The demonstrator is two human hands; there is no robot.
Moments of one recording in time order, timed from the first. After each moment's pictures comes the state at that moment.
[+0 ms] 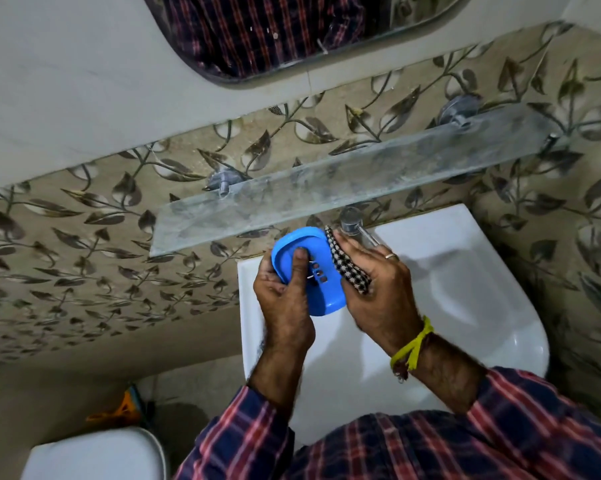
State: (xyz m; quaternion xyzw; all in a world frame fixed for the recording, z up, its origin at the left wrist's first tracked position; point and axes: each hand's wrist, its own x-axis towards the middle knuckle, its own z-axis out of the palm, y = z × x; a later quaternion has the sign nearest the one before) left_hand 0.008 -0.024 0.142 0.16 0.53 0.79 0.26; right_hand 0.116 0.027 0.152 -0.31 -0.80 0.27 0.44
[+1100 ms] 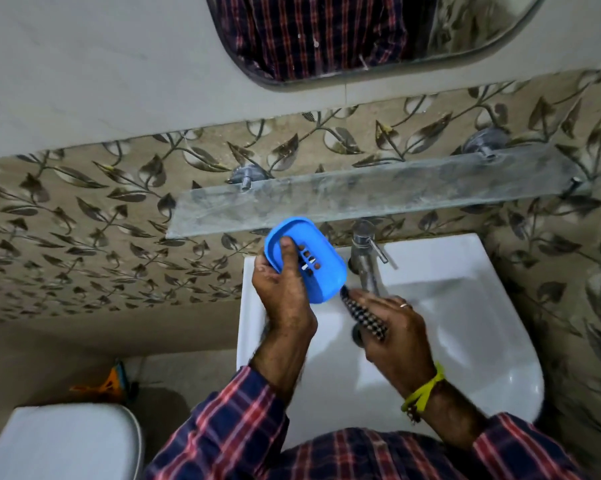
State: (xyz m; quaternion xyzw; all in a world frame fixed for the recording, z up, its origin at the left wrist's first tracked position) left_hand -0.001 -0.005 0.148 0.01 0.55 0.82 0.16; right_hand 0.149 0.023 0.105 -0.31 -0.83 0.29 0.36
